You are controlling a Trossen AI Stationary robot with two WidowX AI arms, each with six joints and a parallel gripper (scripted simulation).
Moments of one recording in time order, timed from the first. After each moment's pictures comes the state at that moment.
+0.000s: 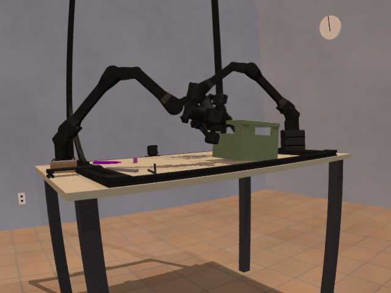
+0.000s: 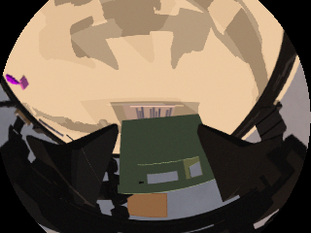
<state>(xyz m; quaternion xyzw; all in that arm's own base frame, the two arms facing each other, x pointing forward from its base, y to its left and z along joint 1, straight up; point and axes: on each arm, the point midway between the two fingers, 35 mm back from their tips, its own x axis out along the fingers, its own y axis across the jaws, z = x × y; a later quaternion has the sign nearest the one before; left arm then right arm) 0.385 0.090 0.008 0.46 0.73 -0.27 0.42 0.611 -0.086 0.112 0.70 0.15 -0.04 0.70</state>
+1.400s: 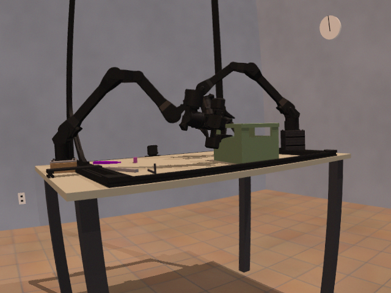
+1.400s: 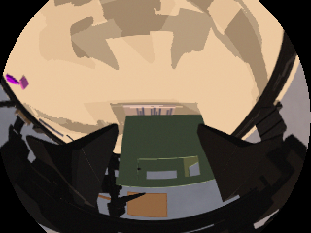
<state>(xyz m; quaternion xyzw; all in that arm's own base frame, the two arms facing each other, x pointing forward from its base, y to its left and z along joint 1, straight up) 0.385 0.090 0.008 0.46 0.73 -0.27 0.42 0.607 -0.086 0.099 0.70 0.13 -0.01 0.70</state>
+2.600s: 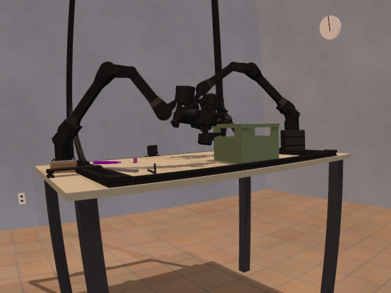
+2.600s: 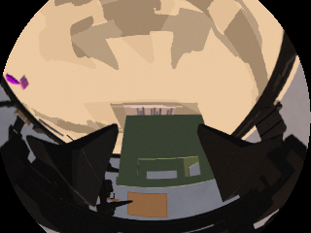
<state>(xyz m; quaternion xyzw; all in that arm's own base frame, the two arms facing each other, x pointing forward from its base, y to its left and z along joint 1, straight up) 0.385 0.090 0.008 0.46 0.73 -0.27 0.42 0.574 -0.093 0.115 0.70 0.12 0.00 0.70</state>
